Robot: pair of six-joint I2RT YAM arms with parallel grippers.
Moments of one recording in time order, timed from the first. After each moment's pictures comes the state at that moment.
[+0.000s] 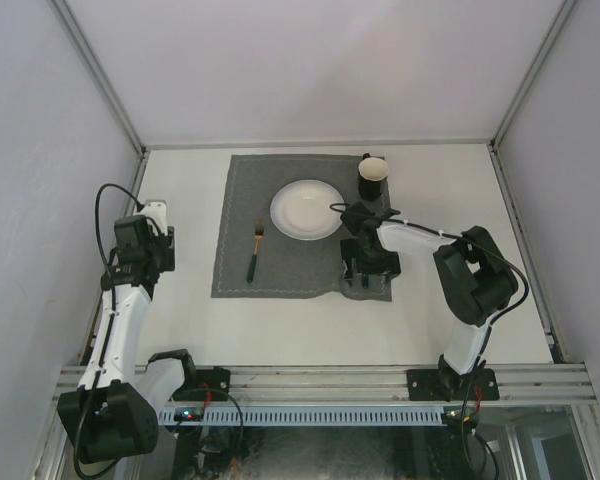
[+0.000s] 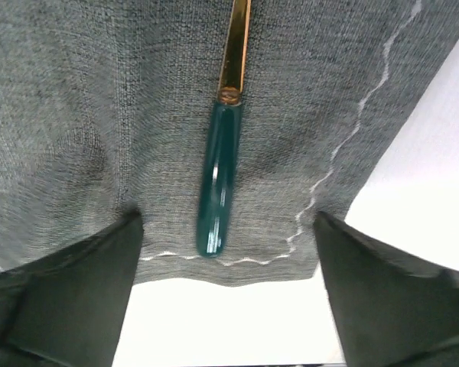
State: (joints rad) left arm 0.16 0.95 0.73 -0.48 -0.11 0.20; right arm 0.58 1.81 1.16 -0.80 0.13 0.52
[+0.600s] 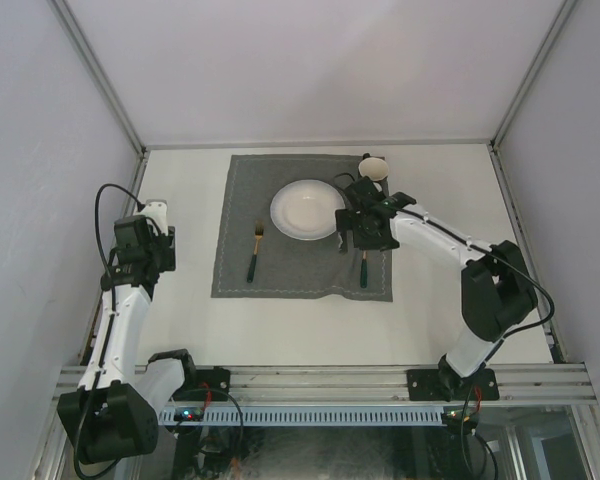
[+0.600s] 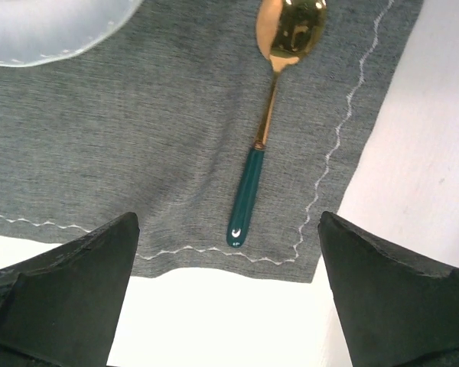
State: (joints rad) left arm 0.16 0.95 0.73 -0.48 -0.09 0.20; right arm 0.58 1.68 1.28 -0.77 0.16 0.45
